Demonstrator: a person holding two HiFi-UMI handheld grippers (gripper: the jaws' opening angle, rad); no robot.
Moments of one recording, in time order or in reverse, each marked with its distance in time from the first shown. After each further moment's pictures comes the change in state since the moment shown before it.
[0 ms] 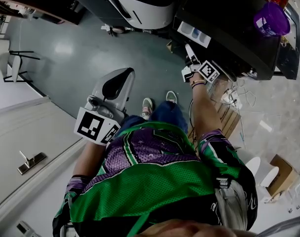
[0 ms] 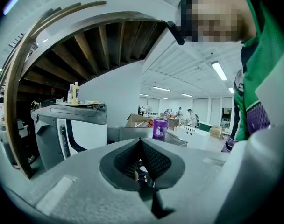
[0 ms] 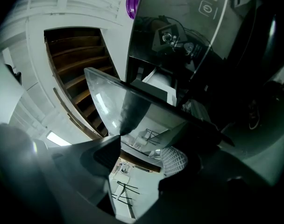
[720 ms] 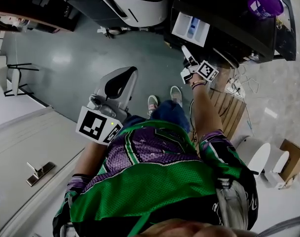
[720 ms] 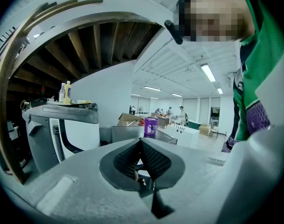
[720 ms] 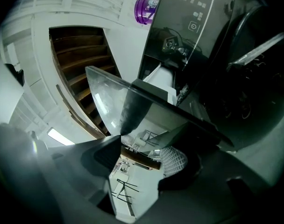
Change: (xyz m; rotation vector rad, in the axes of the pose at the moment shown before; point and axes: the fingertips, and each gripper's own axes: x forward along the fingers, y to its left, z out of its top) left arm -0.031 -0.006 -0.010 0.032 0.006 -0.124; right arm -0.037 0.021 -0.052 -0.012 0.000 -0.009
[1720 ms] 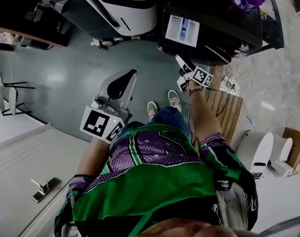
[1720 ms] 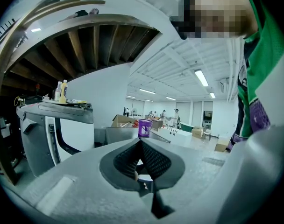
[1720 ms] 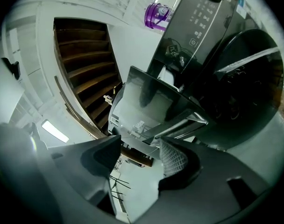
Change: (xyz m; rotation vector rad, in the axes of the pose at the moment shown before) left arm -0.028 -0.002 -0.007 -0.009 -0.034 -0.088; right arm -0.037 0.021 -0.034 -0.058 0.007 -0.083
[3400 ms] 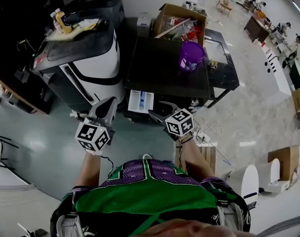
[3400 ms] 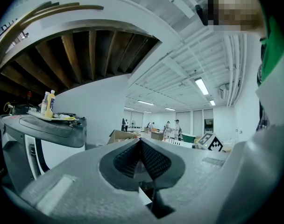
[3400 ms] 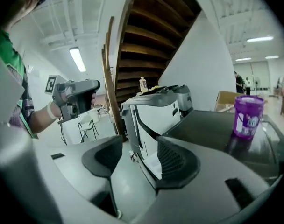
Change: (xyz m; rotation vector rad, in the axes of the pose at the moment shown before) left arm 0.116 0.008 0.097 0.026 -0.158 -0.018; right arm -0.076 0.208 0.155 -0.886 0.302 -0.046
